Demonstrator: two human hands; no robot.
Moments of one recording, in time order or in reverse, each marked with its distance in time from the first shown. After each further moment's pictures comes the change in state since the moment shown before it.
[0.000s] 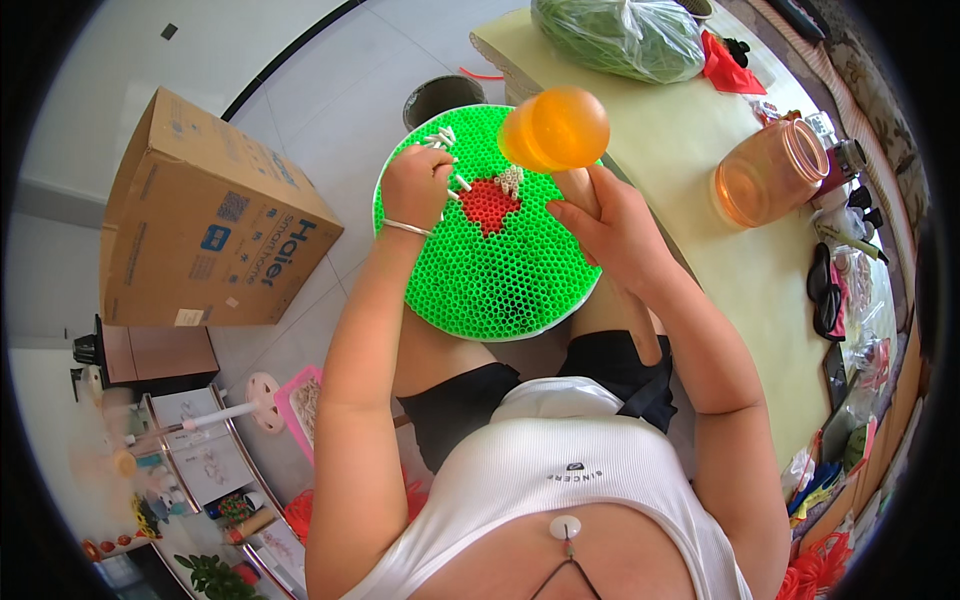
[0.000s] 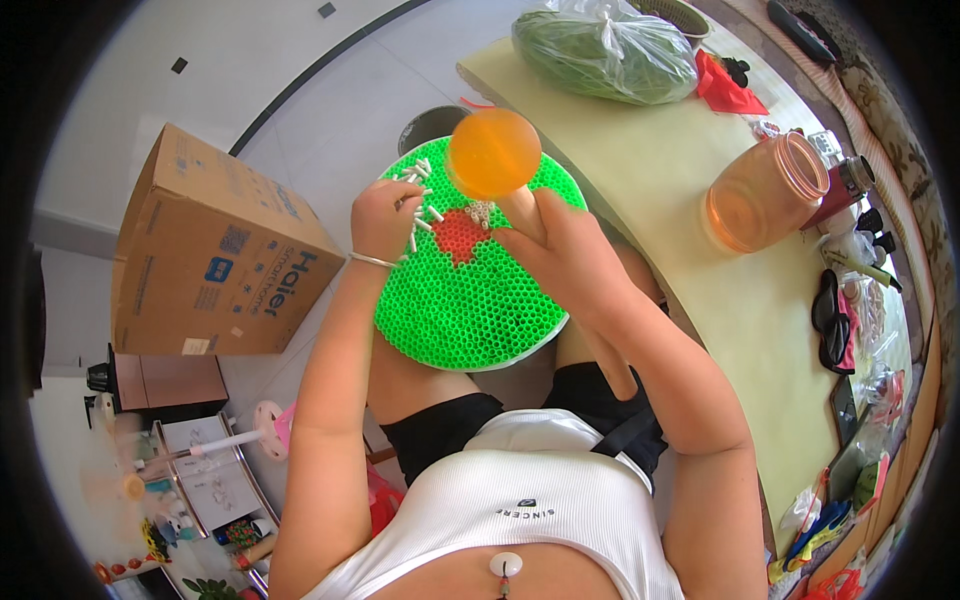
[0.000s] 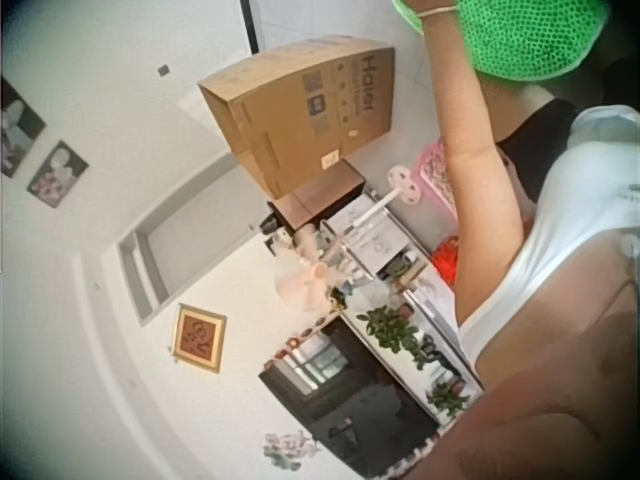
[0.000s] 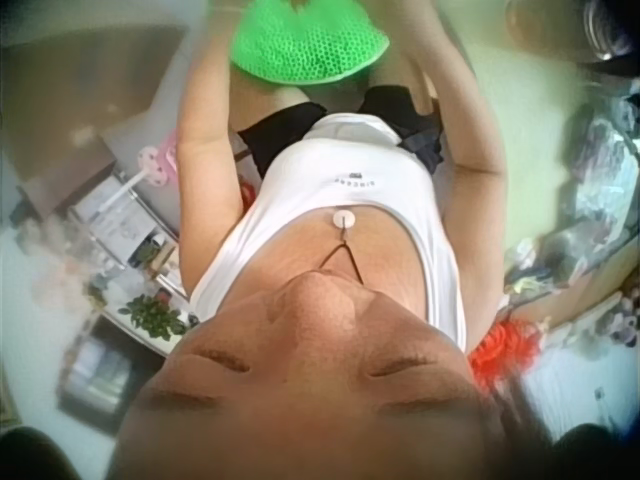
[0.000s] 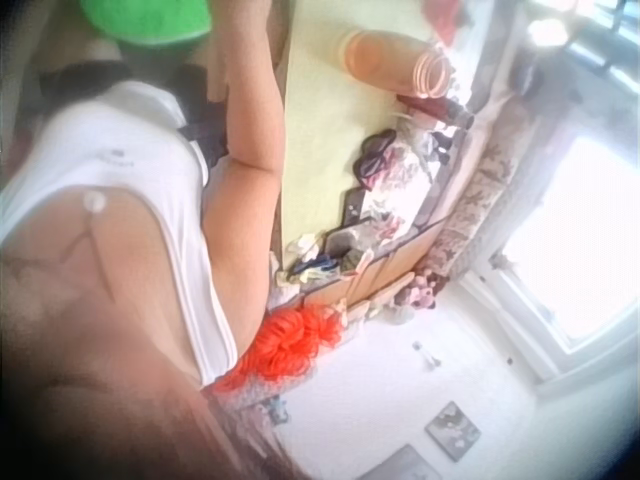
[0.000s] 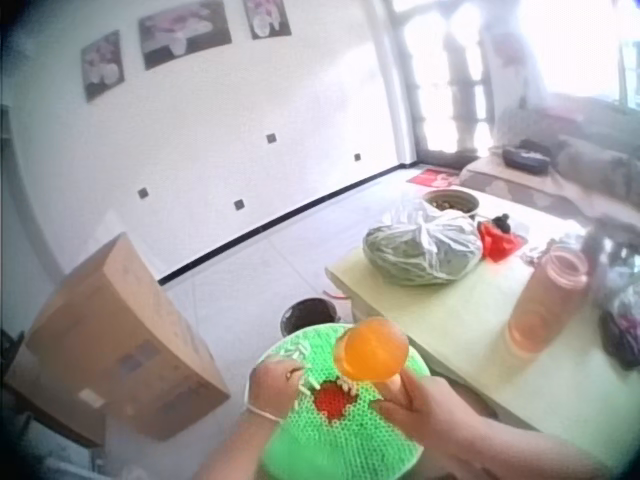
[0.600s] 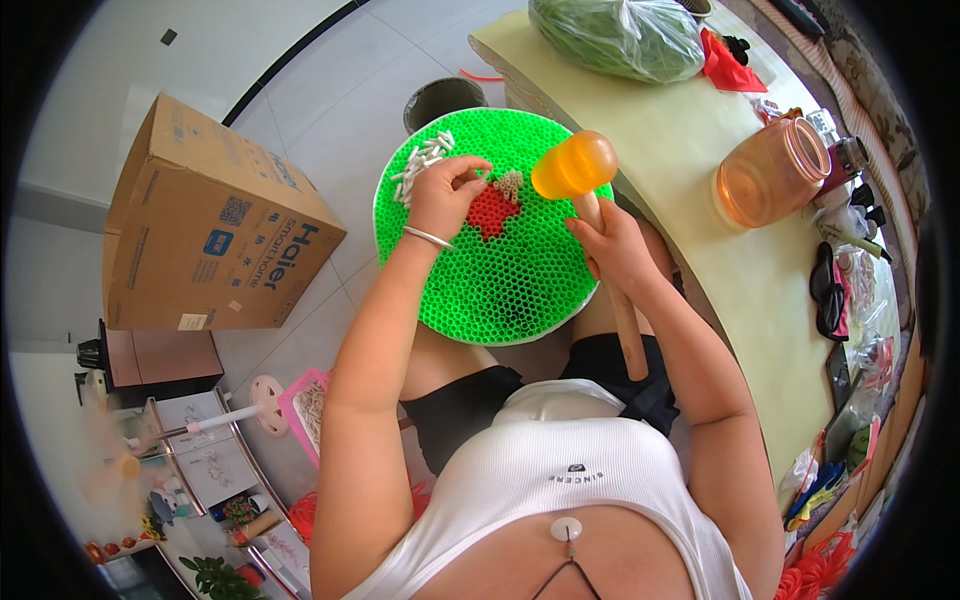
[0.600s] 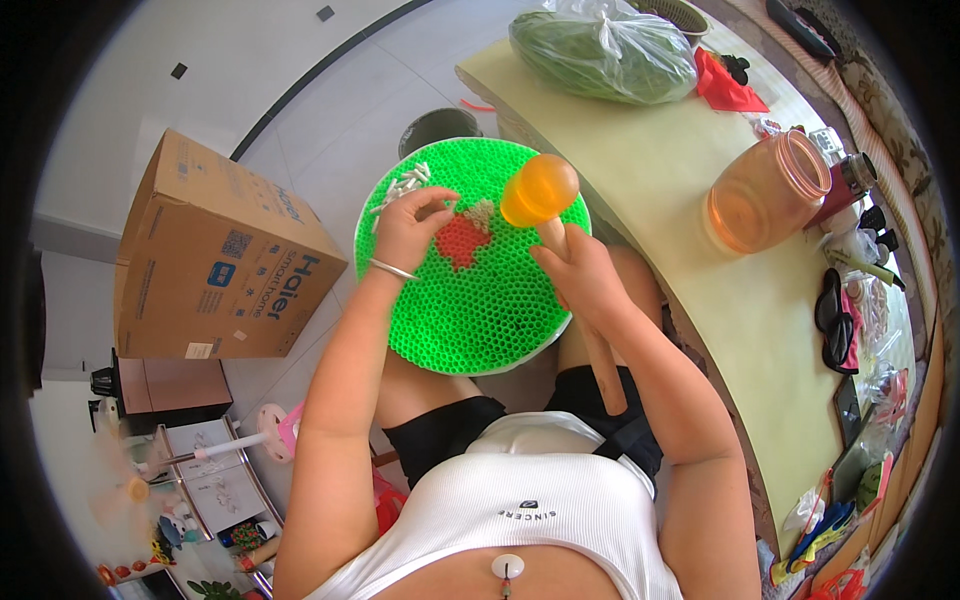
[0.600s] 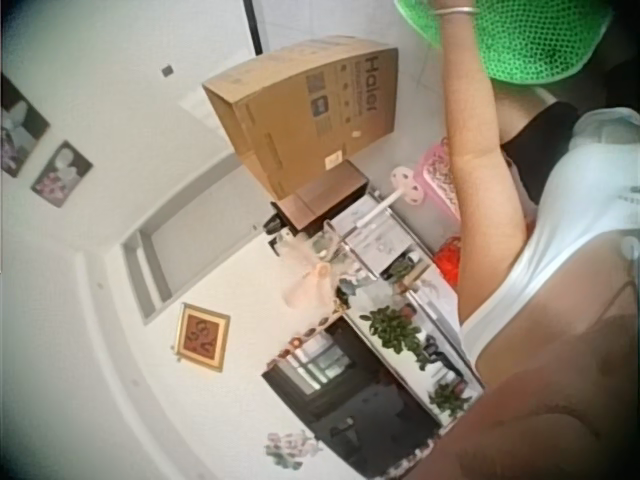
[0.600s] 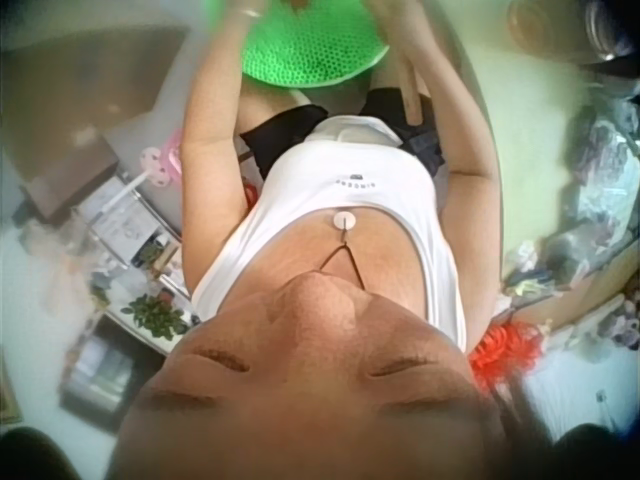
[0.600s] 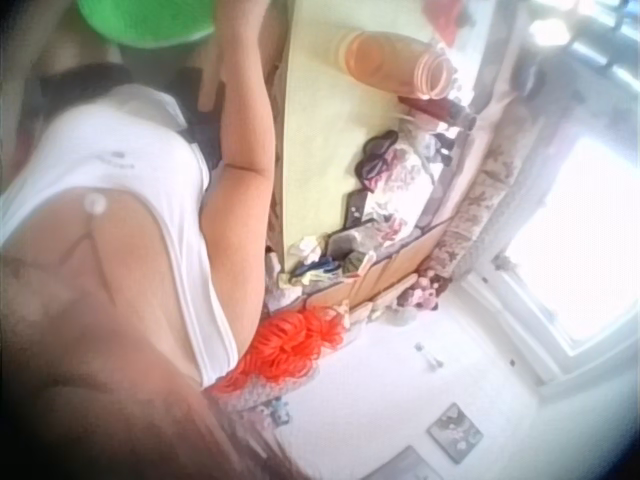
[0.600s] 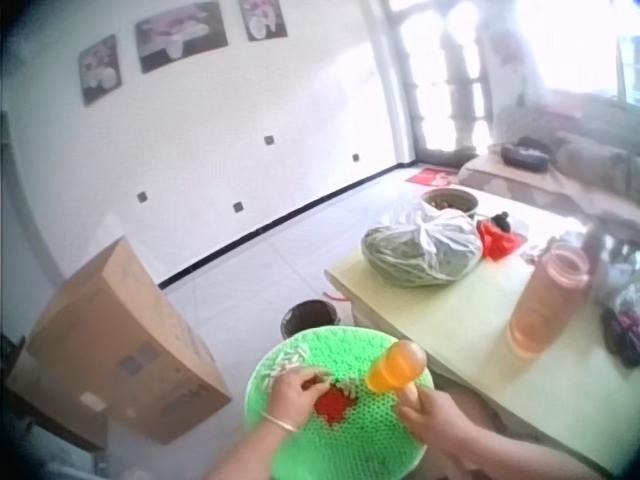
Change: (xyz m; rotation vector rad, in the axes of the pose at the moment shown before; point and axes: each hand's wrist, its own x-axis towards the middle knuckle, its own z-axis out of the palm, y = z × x) left_hand -0.005 0.023 0.020 -0.583 -0.212 -0.282; right_hand 0.007 0.071 0.011 0.229 0.025 0.223
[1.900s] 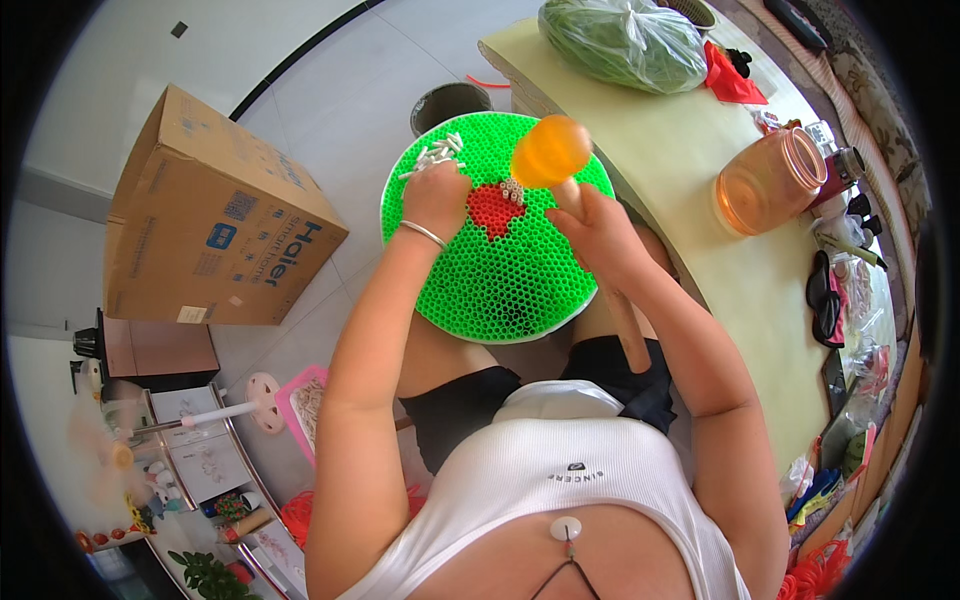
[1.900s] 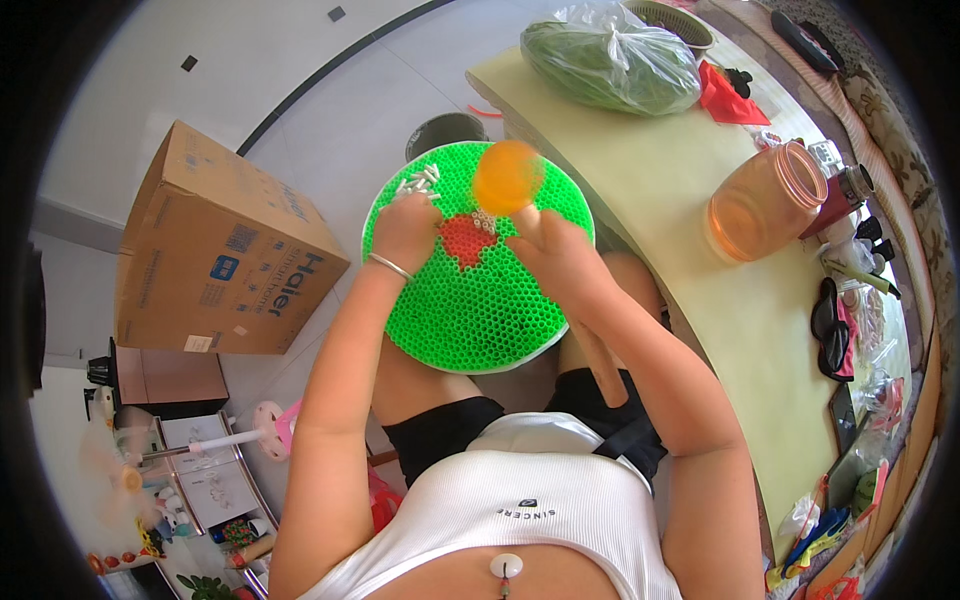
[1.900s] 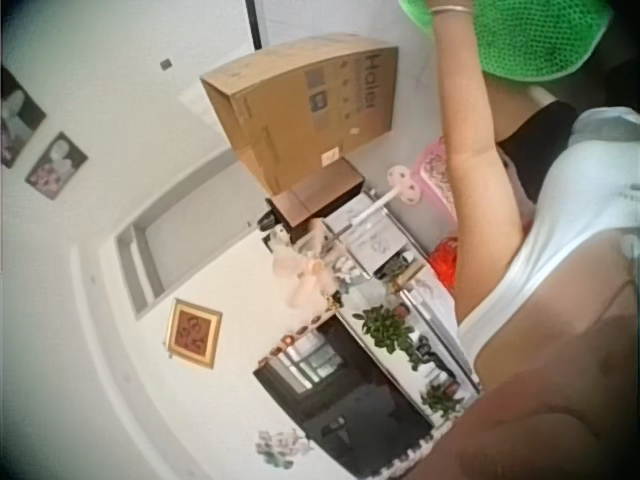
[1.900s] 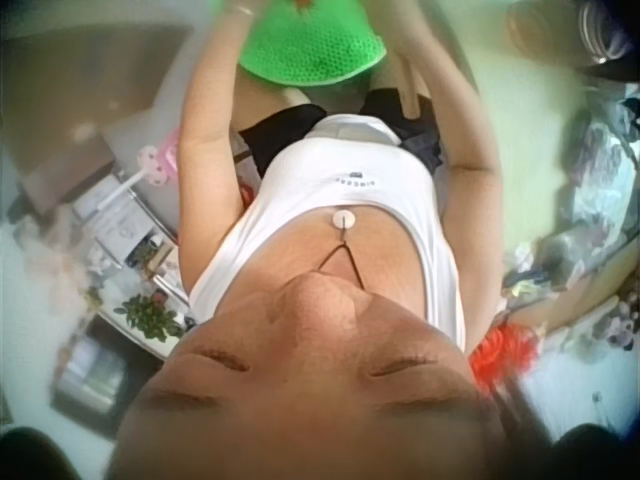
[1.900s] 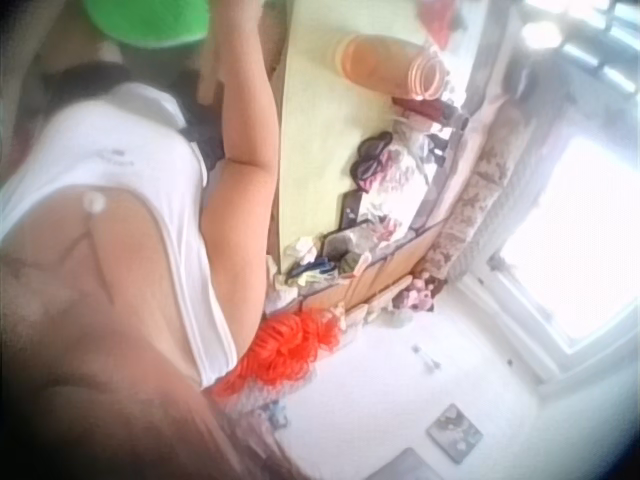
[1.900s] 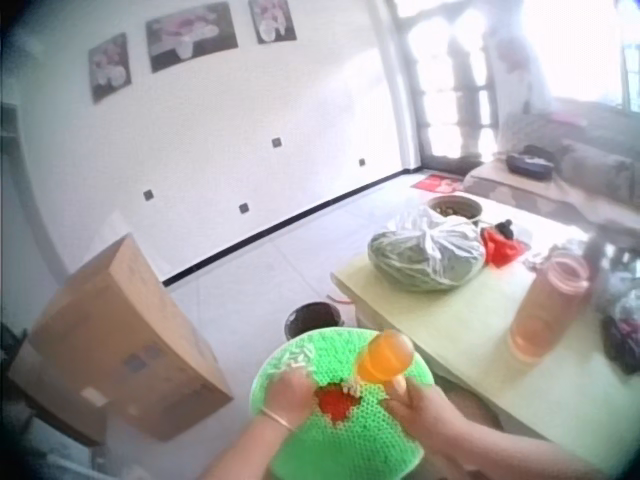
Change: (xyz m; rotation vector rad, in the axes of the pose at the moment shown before) left_hand -0.001 -0.004 -0.020 1.101 -0.076 0.330; right_hand 0.001 -0.039 0.018 -0.276 -0.028 -0.070
